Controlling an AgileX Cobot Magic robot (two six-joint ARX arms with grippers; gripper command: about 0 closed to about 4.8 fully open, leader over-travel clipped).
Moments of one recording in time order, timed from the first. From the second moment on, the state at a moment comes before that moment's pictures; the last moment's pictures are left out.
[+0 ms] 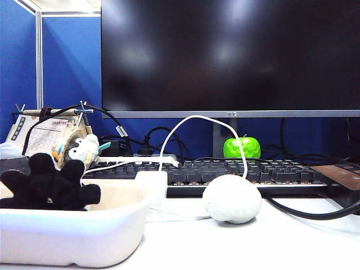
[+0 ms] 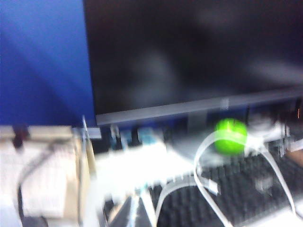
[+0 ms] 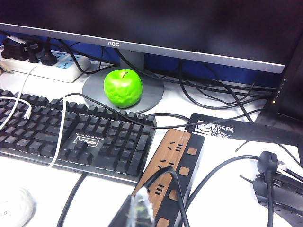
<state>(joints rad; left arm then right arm) -0.10 0.30 0.33 0.05 0.33 0.01 -0.15 0.20 0.49 -0.54 -0.37 -0.11</state>
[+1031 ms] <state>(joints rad) -0.03 0.06 0.32 -0.25 0.31 -0.04 -0.15 0.20 0.49 -0.54 -0.37 -0.11</state>
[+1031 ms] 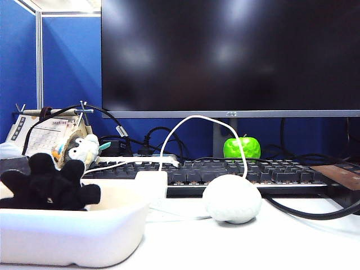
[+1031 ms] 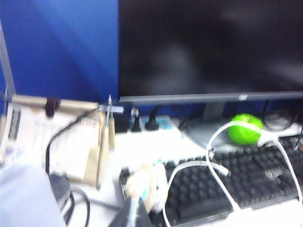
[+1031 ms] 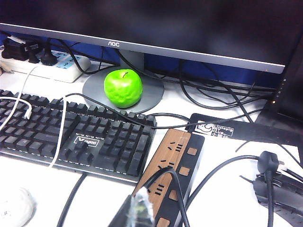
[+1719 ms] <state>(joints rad) -0.03 0.01 0.32 -0.39 0.31 -0.04 -0.15 0.20 0.49 -0.54 -0.37 -0.11</state>
